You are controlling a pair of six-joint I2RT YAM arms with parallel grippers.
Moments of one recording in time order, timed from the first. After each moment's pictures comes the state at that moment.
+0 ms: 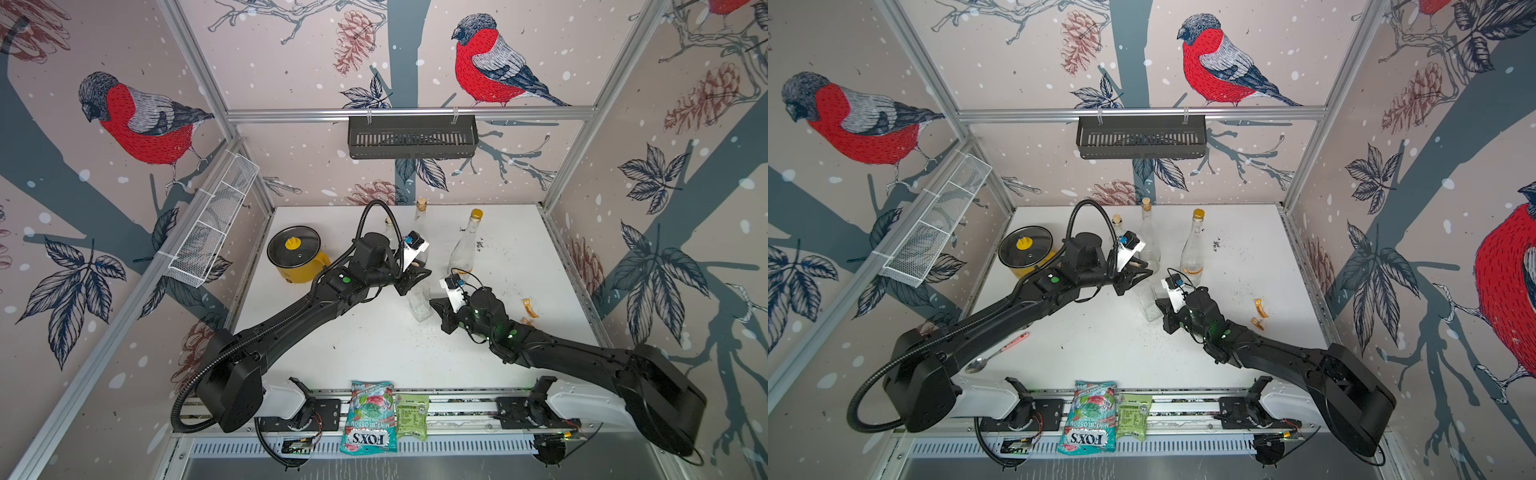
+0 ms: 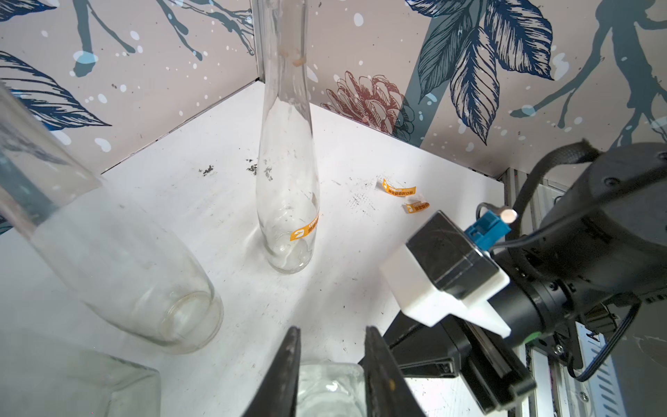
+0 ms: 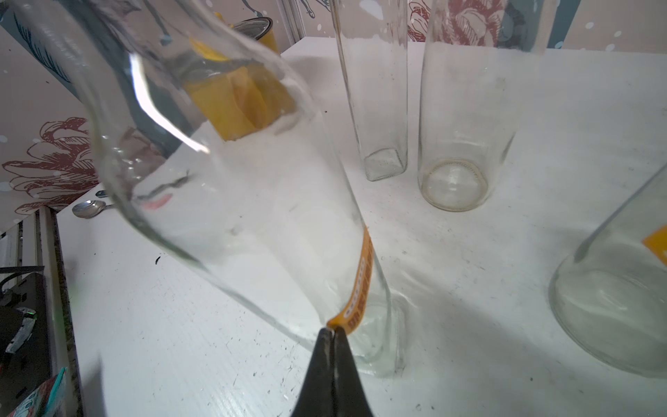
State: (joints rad) left arm -0.69 1.38 1.05 -0.13 0.48 0.09; right arm 0.79 1.17 0.40 0.38 -0.11 0.21
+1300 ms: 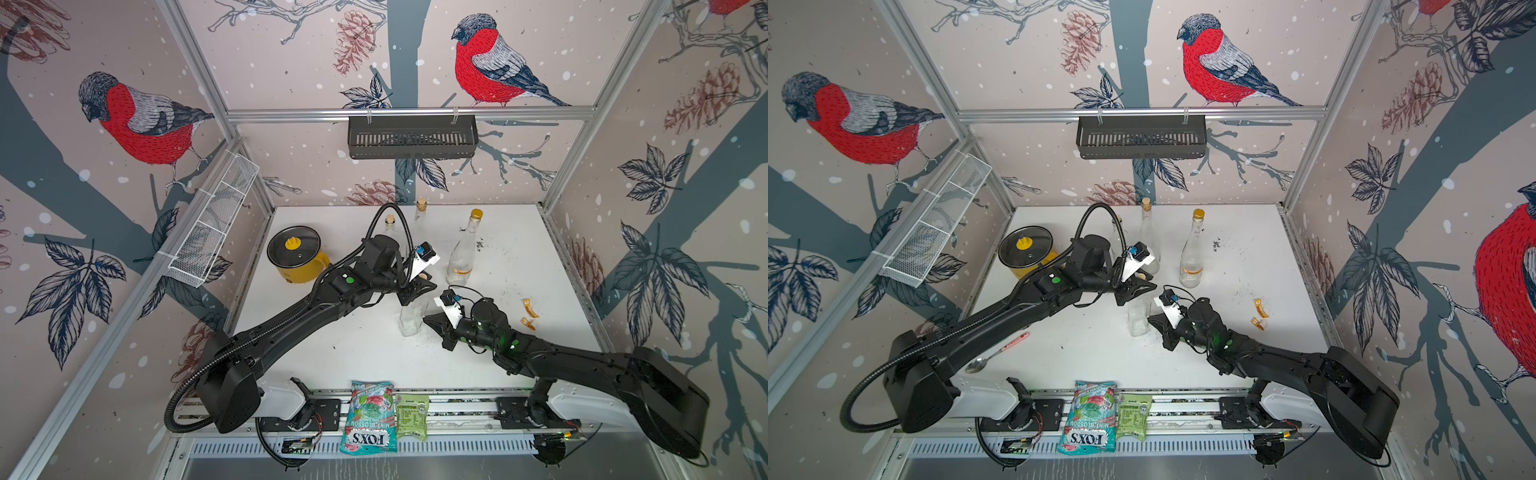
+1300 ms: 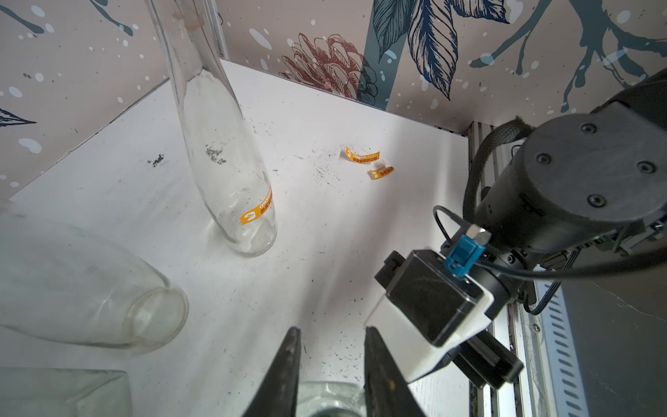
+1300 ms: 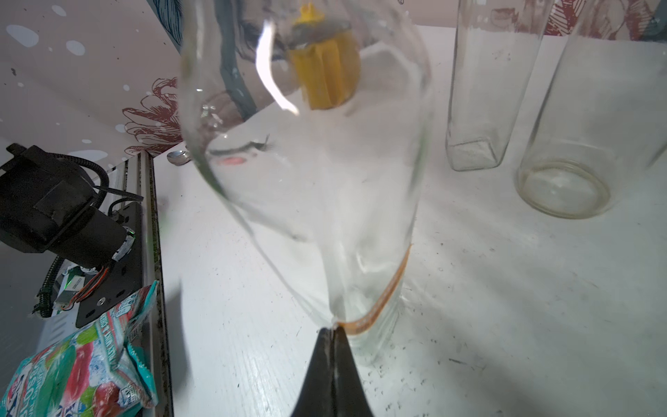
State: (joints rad) left arm -0.76 1.36 1.12 -0.31 0.49 0.18; right arm 0.86 1.16 0.29 0.52 -0.28 0.16
